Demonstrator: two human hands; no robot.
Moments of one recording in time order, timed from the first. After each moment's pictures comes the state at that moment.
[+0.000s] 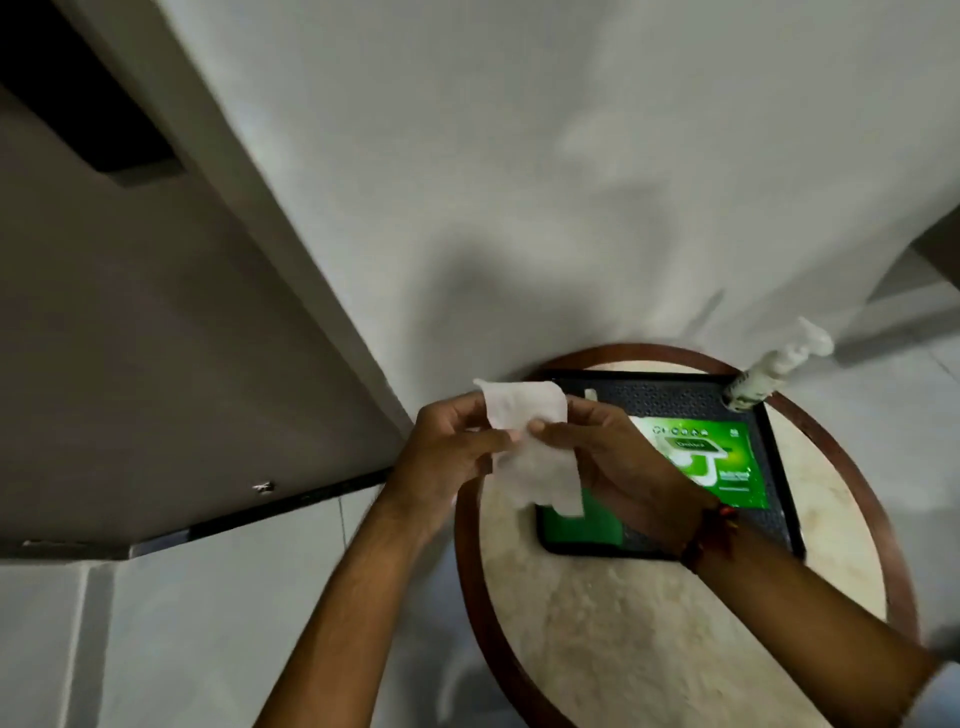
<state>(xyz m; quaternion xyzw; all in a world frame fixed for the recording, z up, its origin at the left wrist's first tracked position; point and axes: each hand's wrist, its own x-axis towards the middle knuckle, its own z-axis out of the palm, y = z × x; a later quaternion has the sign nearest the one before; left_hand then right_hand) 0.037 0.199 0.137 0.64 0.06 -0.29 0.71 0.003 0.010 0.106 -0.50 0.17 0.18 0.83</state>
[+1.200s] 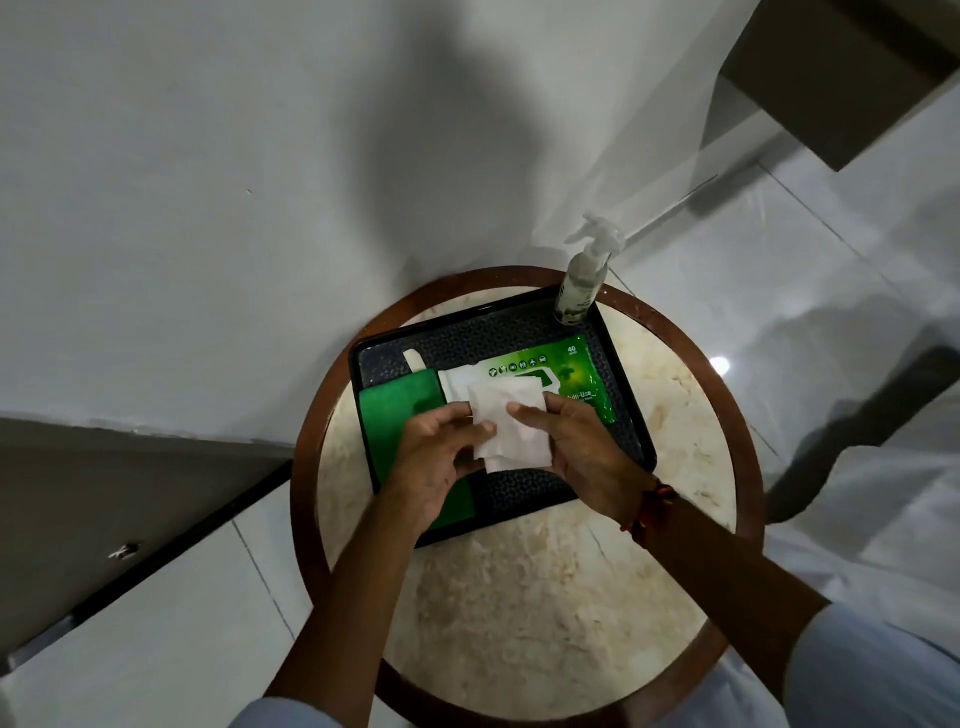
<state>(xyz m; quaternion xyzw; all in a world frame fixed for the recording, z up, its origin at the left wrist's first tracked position) 0.018 0.009 -0.001 0.60 0.17 -0.44 0.65 -0.065 -0.147 -0.010 -0.45 0.39 0.07 0.80</state>
